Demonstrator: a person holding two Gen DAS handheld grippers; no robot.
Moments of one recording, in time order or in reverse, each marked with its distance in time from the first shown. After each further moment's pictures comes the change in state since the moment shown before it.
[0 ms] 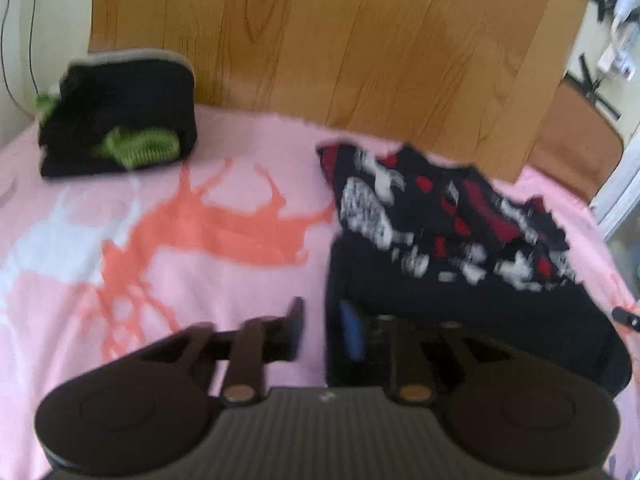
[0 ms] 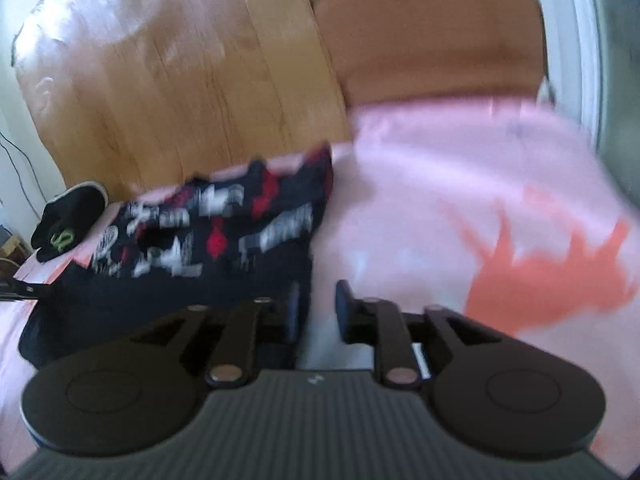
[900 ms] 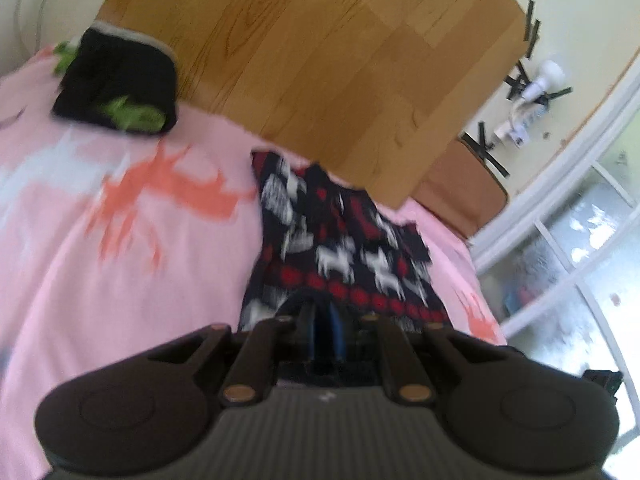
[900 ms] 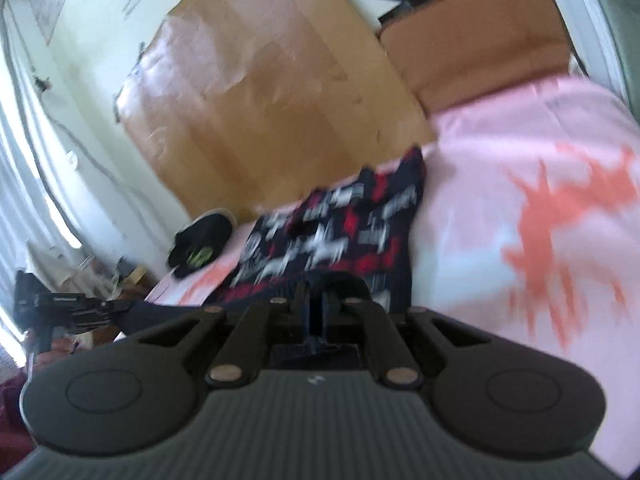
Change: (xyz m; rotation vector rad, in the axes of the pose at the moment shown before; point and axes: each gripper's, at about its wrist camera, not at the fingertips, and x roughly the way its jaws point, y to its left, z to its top) left arm -0.107 0.022 -0.041 -0.176 -0.044 -0.332; right arm -0.082 0.008 -0.029 0.177 -0.047 0.327
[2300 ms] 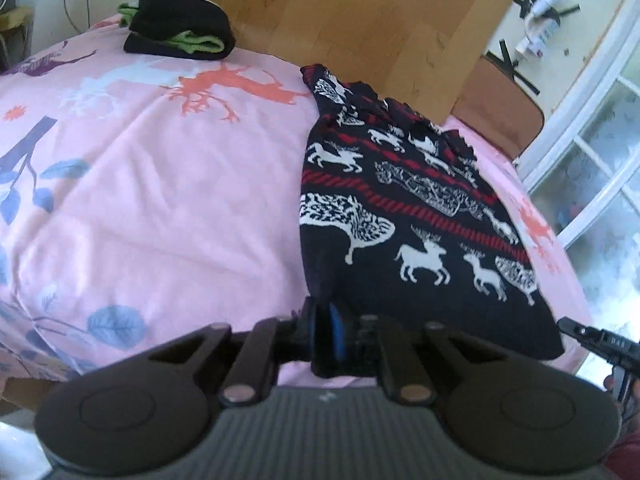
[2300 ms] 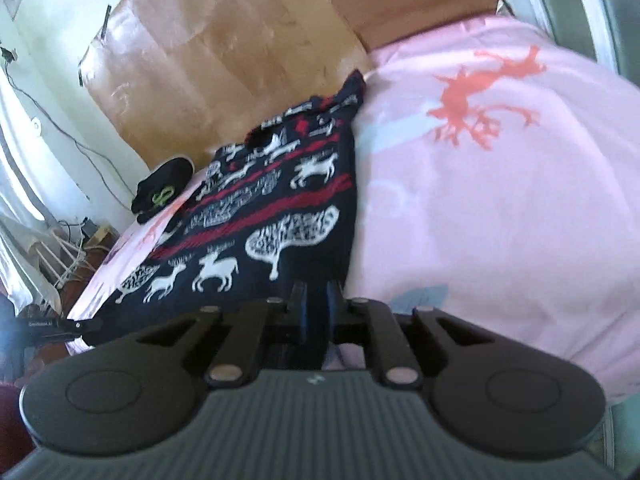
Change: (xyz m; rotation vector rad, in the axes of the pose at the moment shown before) left arm -0.051 0.014 -0.153 0.110 0.087 0.187; right arm -0.060 0.012 -0.120 0.048 0.102 -0.152
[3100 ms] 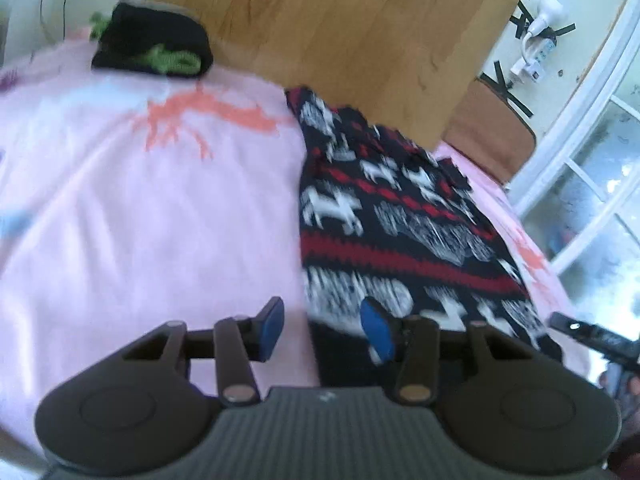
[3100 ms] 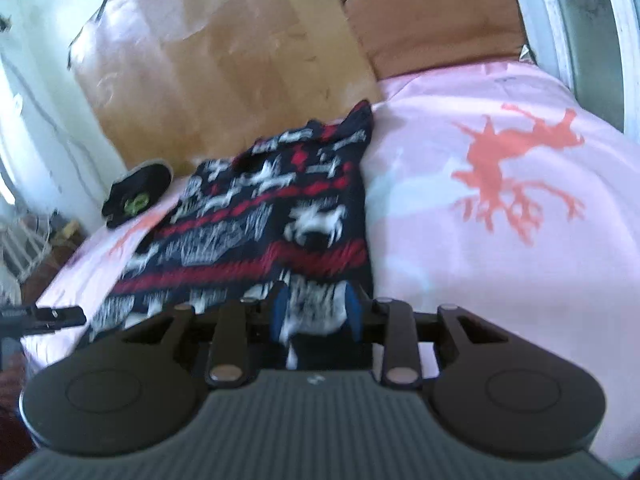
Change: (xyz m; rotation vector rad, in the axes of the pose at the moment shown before) left arm 0.039 0.014 0.036 -0.004 -0.035 -0.092; right arm 0.038 0.023 0.042 -0.129 -0.040 -0.081
